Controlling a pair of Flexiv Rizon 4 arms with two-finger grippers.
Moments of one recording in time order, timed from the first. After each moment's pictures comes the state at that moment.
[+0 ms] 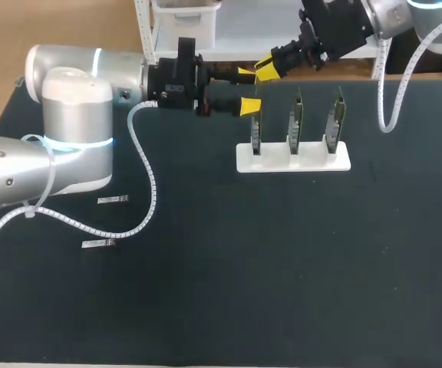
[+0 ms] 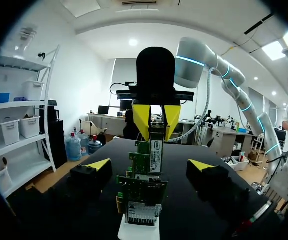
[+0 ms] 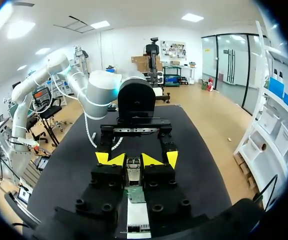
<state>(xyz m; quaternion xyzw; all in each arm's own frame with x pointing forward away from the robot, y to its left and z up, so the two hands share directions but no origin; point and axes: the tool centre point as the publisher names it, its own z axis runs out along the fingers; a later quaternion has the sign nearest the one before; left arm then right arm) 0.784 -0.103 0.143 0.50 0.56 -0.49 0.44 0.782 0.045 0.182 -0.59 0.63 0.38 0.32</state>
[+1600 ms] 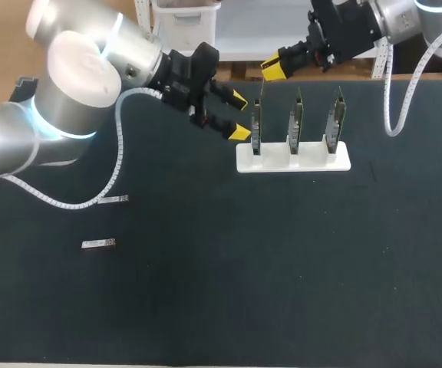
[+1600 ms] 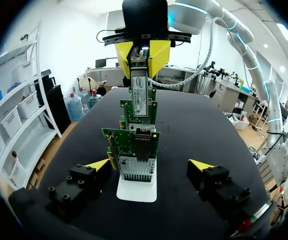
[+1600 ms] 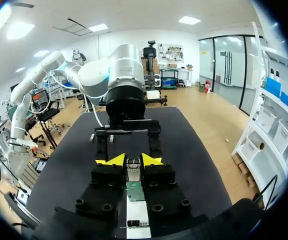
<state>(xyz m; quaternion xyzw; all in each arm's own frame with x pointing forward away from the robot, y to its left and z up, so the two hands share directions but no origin) 0.768 -0.078 0.091 0.61 0.65 -0.34 0.30 0.783 0.034 0.181 -0.58 0.64 0.38 0.34</state>
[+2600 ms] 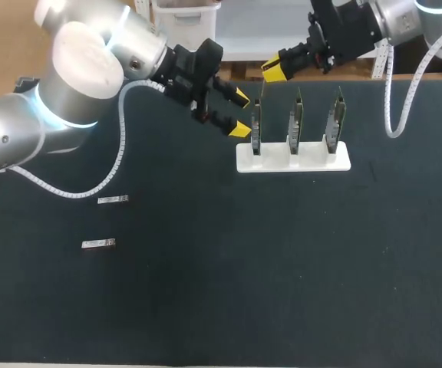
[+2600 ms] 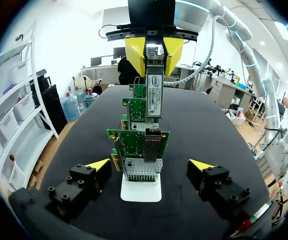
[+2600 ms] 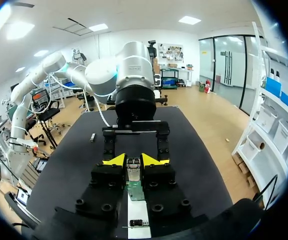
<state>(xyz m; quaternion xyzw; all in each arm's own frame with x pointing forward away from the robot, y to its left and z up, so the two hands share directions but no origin) 0.776 -0.081 0.087 0.63 0.64 -0.34 0.28 0.780 0.034 0.181 -0.58 0.64 0.38 0.34</state>
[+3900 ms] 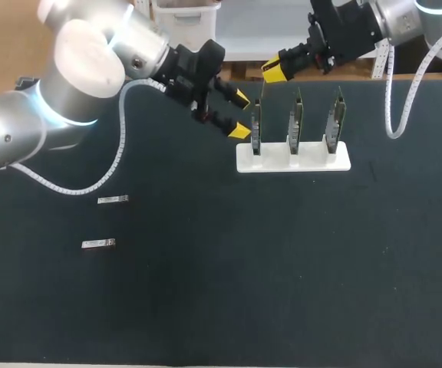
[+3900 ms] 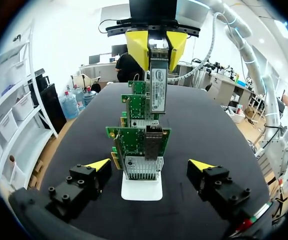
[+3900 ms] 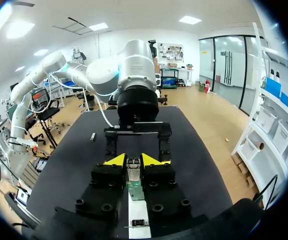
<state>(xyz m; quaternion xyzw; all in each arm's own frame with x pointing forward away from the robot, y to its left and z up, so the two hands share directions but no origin) 0.778 -0.081 0.085 0.64 0.64 -0.33 0.28 0.778 0.035 0.182 -0.58 0.64 0.38 0.34</state>
